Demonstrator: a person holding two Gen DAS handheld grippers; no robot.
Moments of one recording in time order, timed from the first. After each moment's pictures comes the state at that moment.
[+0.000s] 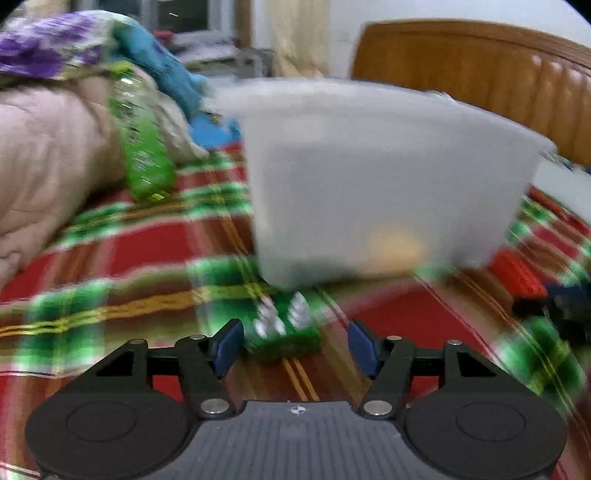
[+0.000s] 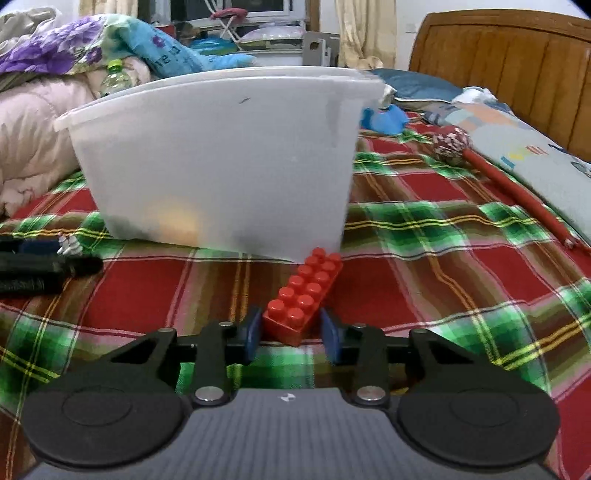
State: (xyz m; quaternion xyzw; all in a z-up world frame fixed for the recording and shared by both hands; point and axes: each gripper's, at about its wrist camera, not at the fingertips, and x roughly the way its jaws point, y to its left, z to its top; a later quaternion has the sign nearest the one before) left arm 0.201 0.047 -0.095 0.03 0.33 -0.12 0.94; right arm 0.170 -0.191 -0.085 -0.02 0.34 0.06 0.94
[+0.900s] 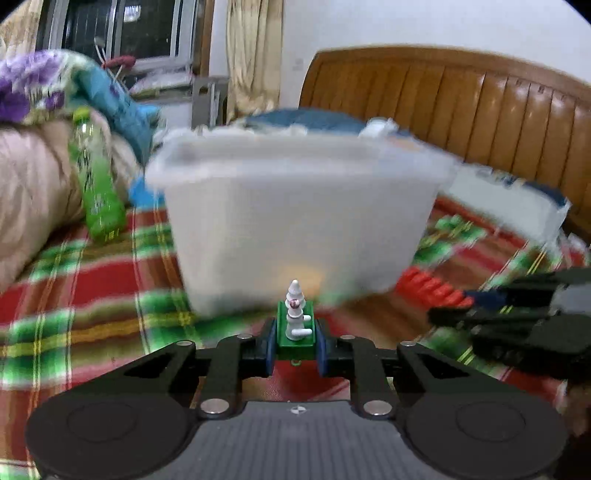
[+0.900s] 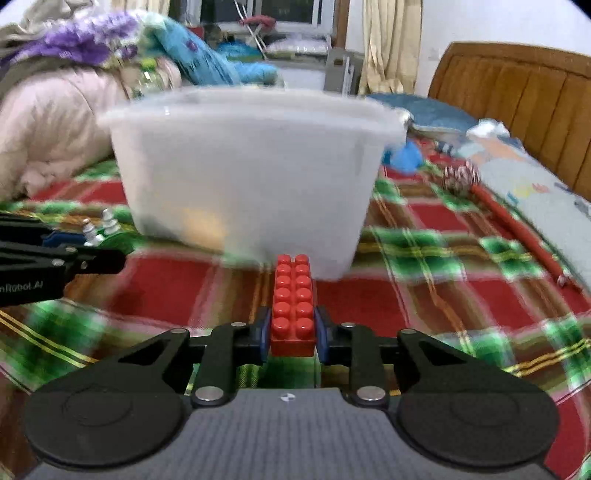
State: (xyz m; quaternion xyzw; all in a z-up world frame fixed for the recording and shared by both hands) left arm 0.157 0.021 -0.042 0.01 0.28 -0.17 0.95; right arm 0.146 -0.174 -0.056 -0.07 0.30 0.11 0.94
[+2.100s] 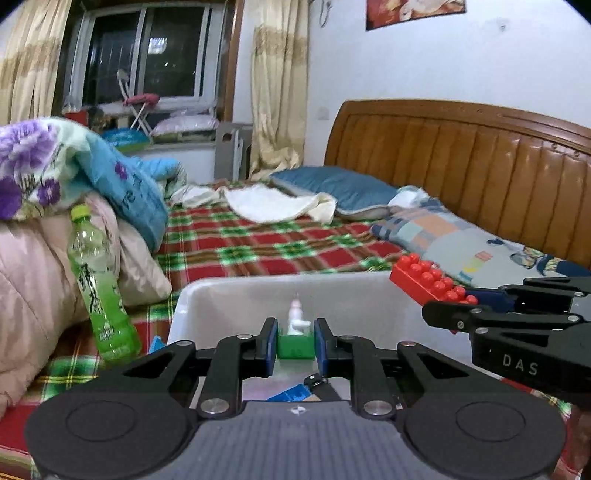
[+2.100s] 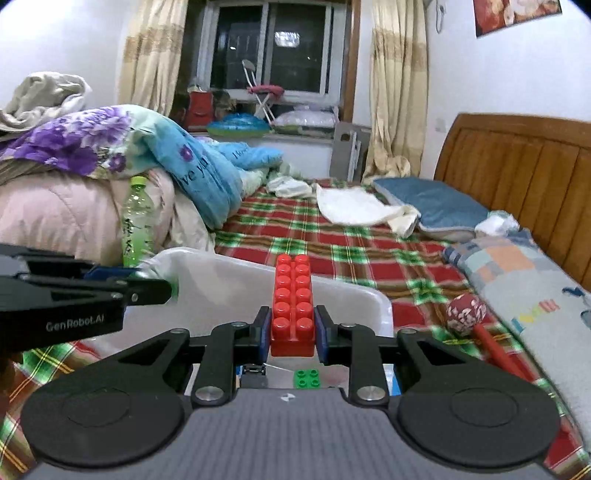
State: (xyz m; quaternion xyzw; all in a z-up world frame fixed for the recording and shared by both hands) left arm 0.270 0.010 0.030 -0.01 0.23 -0.13 0.96; right arm 0.240 -0.166 0.033 -0.06 0.22 0.12 0.97
